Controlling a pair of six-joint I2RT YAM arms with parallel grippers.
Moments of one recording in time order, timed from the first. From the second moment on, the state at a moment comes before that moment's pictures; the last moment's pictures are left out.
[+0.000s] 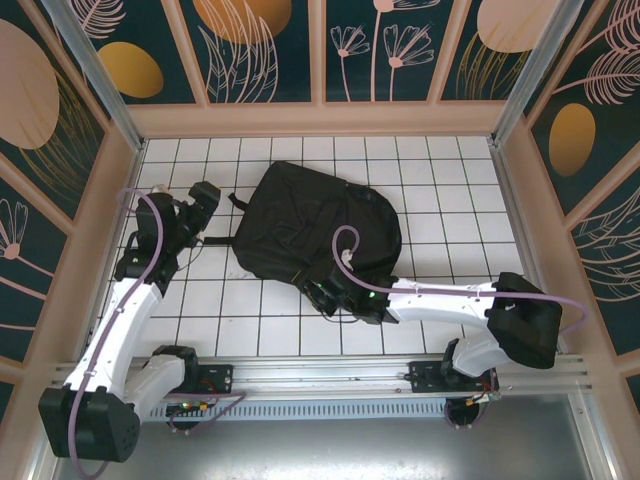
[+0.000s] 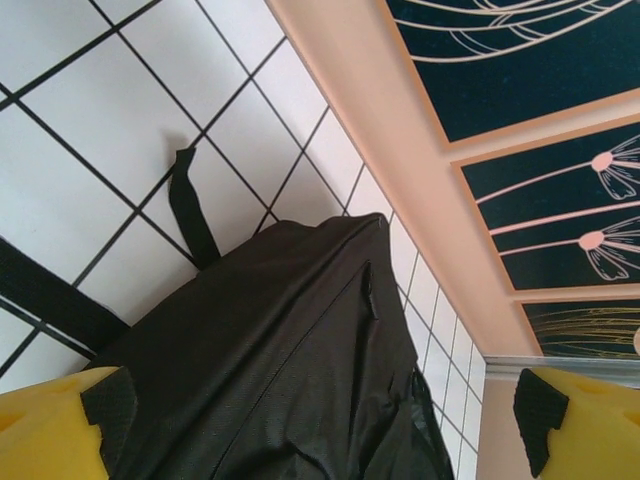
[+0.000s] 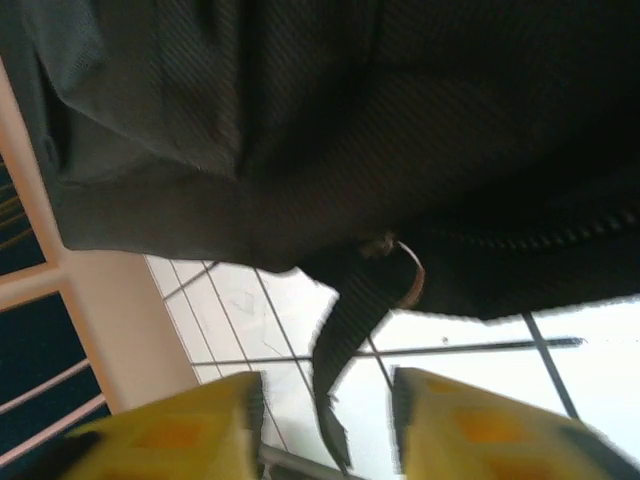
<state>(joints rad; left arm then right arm) -0.10 0.95 0.78 -0.29 0.14 -1.08 1.16 1.43 0.77 -0.05 0.13 1.69</state>
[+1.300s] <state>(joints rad) -0.41 1.02 0.63 -0.45 0.06 -1.49 1.16 1.30 0.73 -0.10 0.22 1.70</state>
